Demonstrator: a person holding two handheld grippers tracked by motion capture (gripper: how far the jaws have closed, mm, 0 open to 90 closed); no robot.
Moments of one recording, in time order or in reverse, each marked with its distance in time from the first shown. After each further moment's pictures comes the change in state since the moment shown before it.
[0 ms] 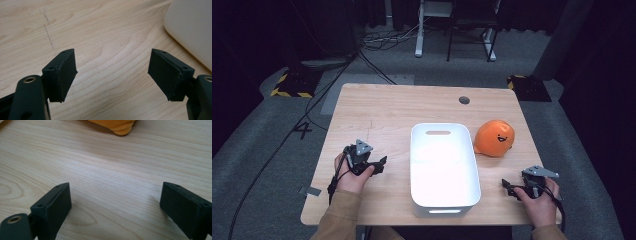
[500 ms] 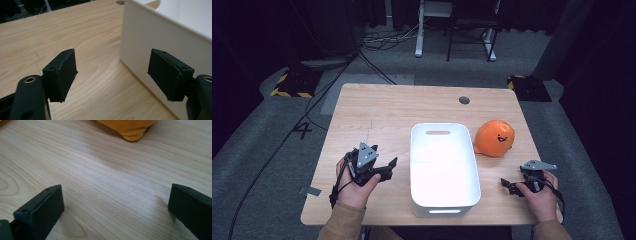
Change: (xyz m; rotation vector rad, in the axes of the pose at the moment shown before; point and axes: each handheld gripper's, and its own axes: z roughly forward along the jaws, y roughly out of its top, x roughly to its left) left arm -0.046 0.021 -0.059 -0.181 -0.043 0.061; right arm -0.017 0.011 0.014 0.028 0.119 -0.118
